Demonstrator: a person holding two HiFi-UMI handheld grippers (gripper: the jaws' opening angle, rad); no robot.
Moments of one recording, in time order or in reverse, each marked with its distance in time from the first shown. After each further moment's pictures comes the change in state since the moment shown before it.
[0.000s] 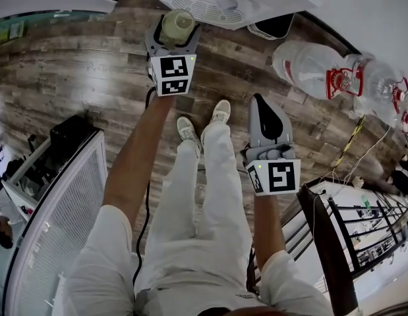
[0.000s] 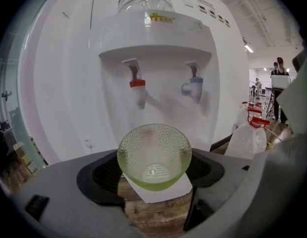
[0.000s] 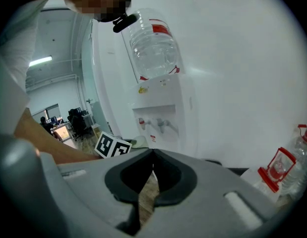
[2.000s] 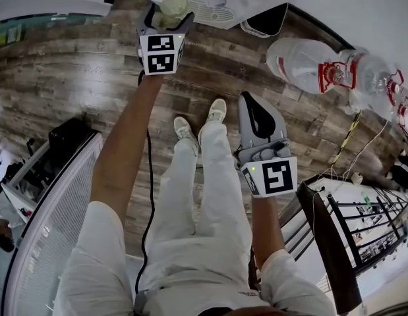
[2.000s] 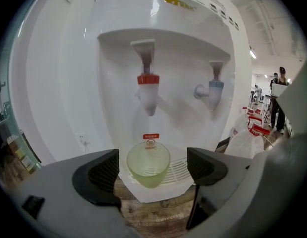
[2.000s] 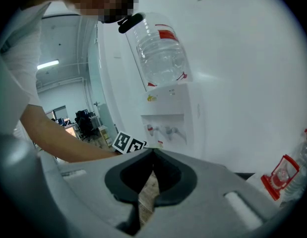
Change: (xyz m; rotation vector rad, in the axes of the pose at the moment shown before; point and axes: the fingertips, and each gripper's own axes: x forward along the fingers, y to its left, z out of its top) left arm 0.027 0.010 0.018 -0.049 0.065 -0.056; right arm -0.013 0.015 0.025 -0.013 -0.017 0.076
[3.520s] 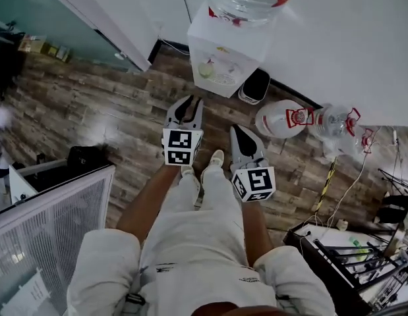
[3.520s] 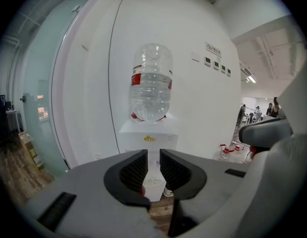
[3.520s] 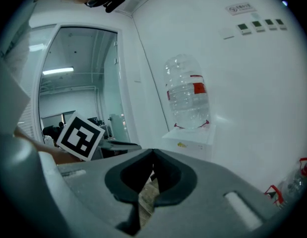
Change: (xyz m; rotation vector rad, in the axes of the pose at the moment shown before) left arm -0.405 -0.057 0.191 -0.147 -0.192 -0.035; right arm -0.159 0.159 0.176 -0.060 -0.138 0.054
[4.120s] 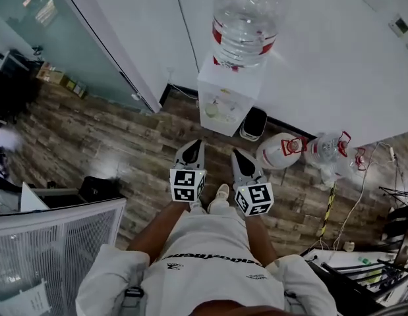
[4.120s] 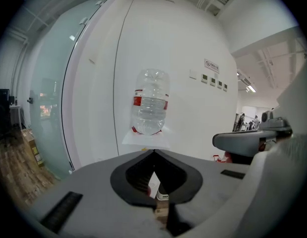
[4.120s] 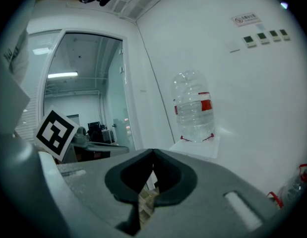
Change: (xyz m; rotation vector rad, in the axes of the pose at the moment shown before) left arm -0.119 -0.025 0.061 -0.053 -0.057 -0.012; right arm -0.047 0.051 0.066 -0.008 -0.048 0.023
